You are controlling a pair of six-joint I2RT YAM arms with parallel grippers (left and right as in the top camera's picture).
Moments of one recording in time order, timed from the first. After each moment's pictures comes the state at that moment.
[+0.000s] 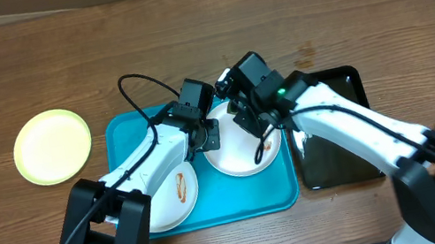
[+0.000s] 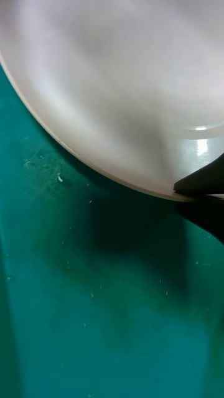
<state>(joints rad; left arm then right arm) -0.46 1.79 1.03 -0.52 -0.05 -0.33 0.62 1.79 1.27 -0.64 0.01 -0.20</state>
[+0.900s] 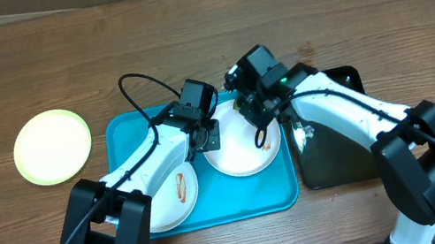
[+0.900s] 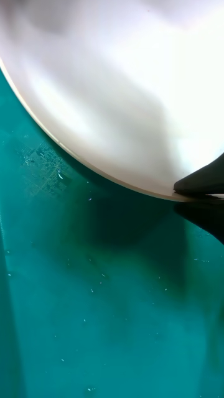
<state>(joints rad) -0.46 1.79 1.03 -0.52 -0.07 -0.33 0.52 1.88 1.27 -0.58 -0.10 -0.17</state>
